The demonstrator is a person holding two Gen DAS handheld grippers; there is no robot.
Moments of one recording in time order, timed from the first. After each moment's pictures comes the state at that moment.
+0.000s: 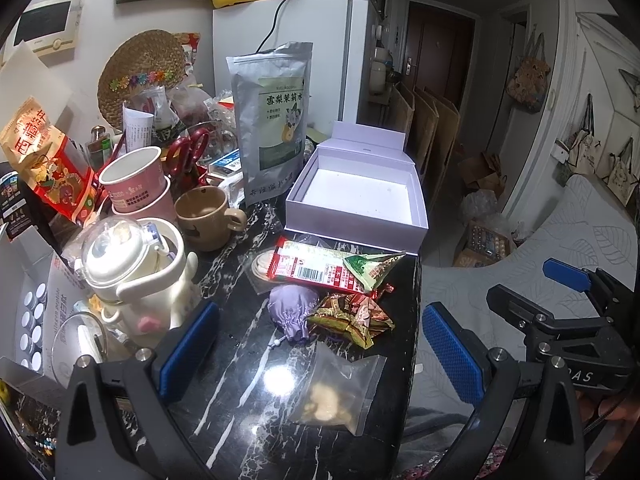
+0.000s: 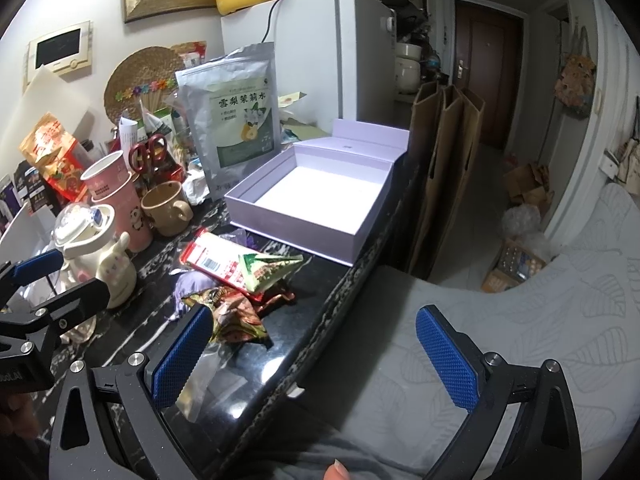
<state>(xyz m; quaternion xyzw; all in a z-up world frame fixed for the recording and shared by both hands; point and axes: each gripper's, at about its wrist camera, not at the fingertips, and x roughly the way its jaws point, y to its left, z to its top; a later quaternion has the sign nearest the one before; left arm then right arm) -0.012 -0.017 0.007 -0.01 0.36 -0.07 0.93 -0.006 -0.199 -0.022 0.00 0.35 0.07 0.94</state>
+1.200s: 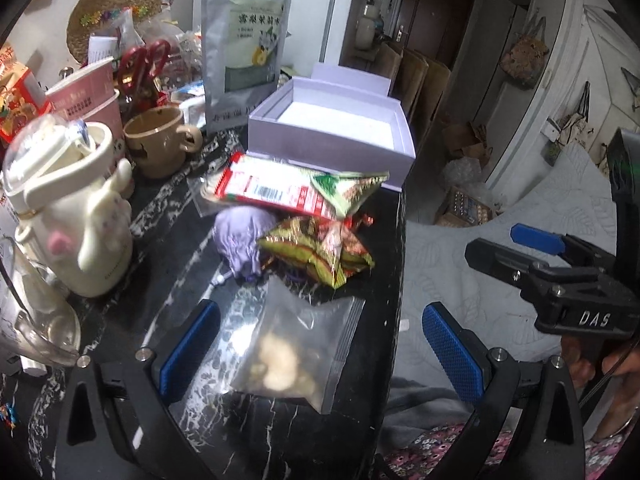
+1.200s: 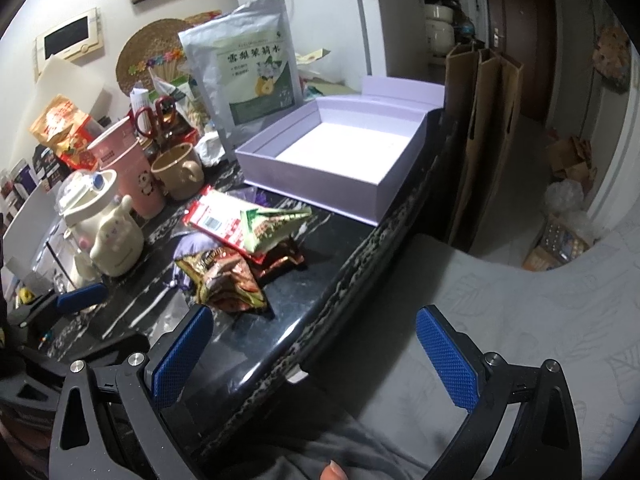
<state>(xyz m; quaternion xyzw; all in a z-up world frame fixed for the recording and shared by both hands) -0.007 -0.038 -0.073 -0.04 0.43 -0.10 0.89 0.023 -0.222 -0.078 0.02 0.40 0.15 0.90</state>
